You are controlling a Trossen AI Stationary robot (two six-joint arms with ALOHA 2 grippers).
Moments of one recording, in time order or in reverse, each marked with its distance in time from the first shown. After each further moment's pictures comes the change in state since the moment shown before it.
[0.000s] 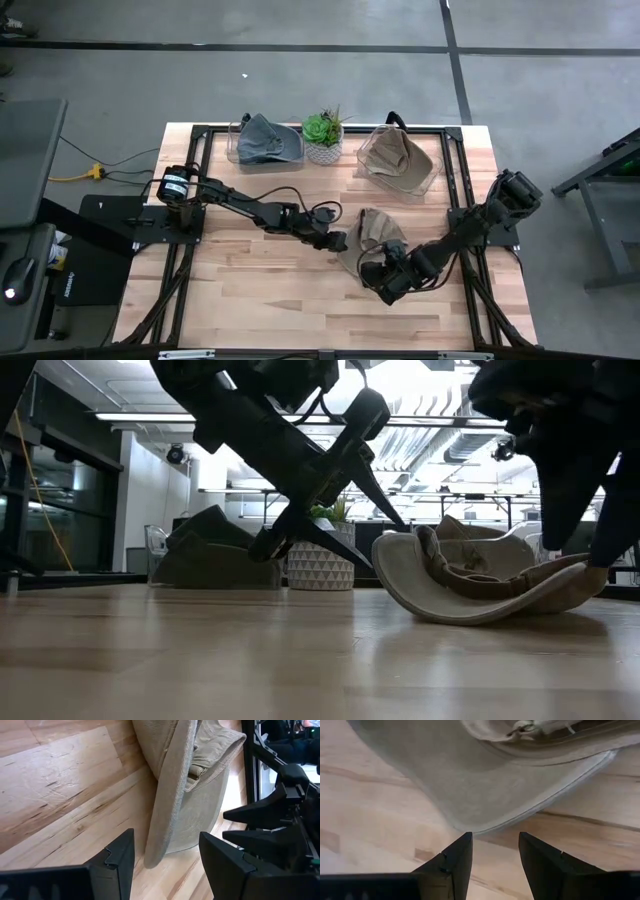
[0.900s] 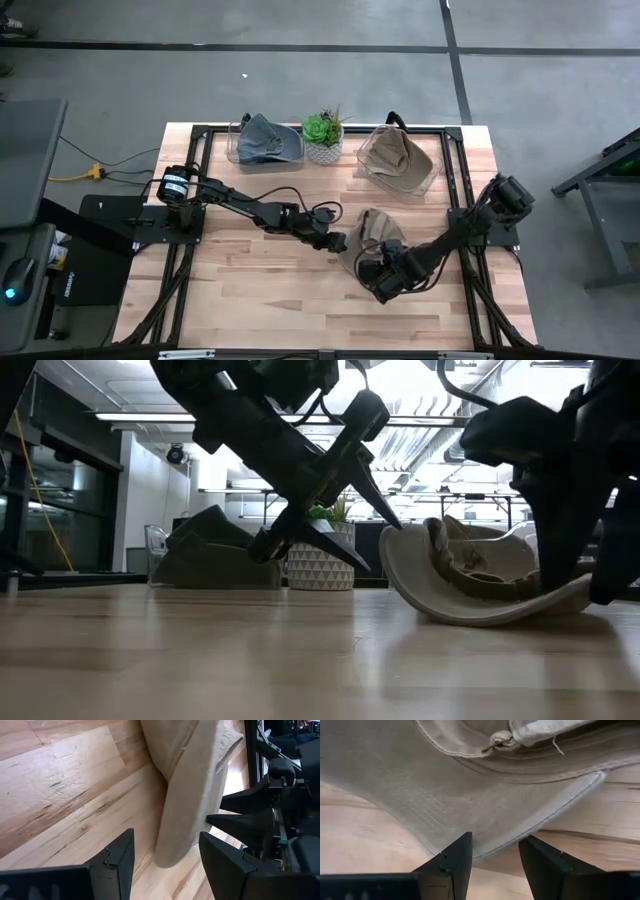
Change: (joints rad) left arm 0.000 0.000 0.000 -0.011 0.003 0.023; right arm -0.029 0.076 -0.003 -0.018 -0.010 0.047
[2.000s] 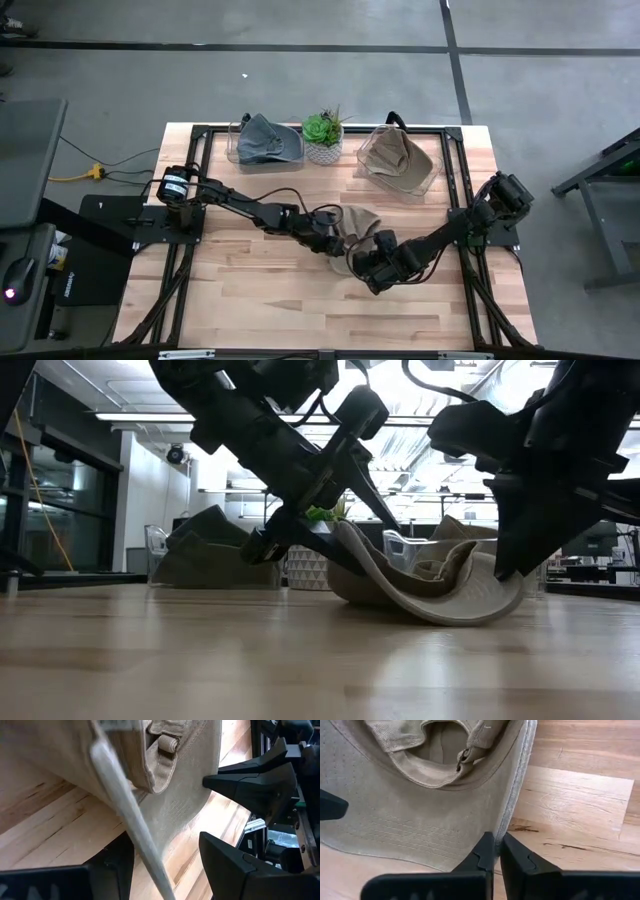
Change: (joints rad) left arm 0.000 0.000 0.000 -0.015 0.055 0.014; right arm -0.061 0.002 0.000 0.031 0.127 -0.167
